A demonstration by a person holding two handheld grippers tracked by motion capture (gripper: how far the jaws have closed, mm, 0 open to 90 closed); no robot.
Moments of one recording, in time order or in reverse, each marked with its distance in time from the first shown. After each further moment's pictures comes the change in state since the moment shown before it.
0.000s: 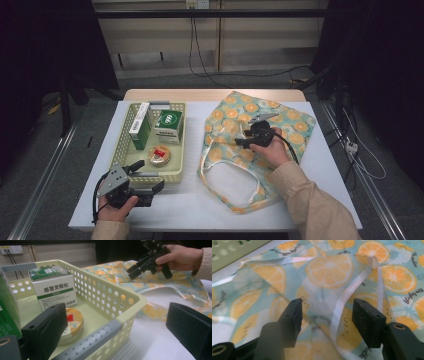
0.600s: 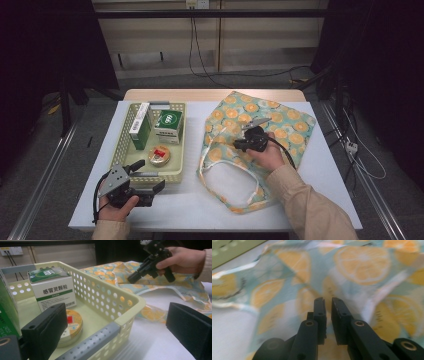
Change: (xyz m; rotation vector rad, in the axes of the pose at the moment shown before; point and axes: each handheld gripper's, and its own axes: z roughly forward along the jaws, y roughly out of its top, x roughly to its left) left arm -0.001 0.001 0.001 -0.005 -0.002 0.000; right arm 0.016 -0.002 0.007 0.032 0.004 -0.028
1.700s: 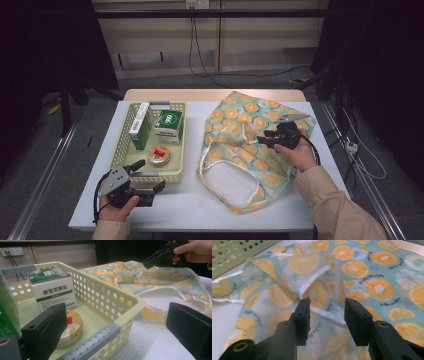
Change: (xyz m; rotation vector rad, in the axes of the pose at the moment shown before) left arm -0.002 0.002 0.001 0.003 0.005 0.007; right arm -0.036 -0.020 -0.071 -0.088 -0.045 0.068
